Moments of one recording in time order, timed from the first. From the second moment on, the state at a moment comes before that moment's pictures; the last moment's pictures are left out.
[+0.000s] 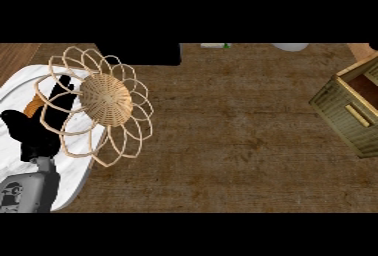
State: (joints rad) left arm -0.21 0.20 0.15 -1.50 -0.03 0.04 0.17; right arm -1.07 -0.67 -0.16 -0.41 0.82 -0.44 0.41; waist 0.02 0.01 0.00
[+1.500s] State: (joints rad) left arm -0.24 0.20 0.15 -1.49 -0.04 0.04 0.19; right arm -1.16 -0.76 -0.04 -0.15 1.06 -0.23 0.36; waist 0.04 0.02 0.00
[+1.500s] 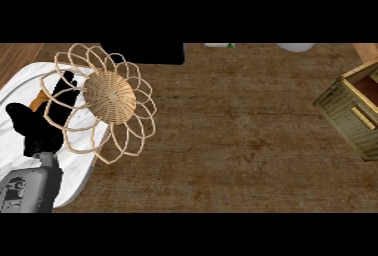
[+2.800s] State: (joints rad) left arm -0.24 0.18 0.14 -1.48 -0.05 0.05 0.17; right arm -1.10 -0.79 -0.06 -0.10 1.07 -0.15 0.34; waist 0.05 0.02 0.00
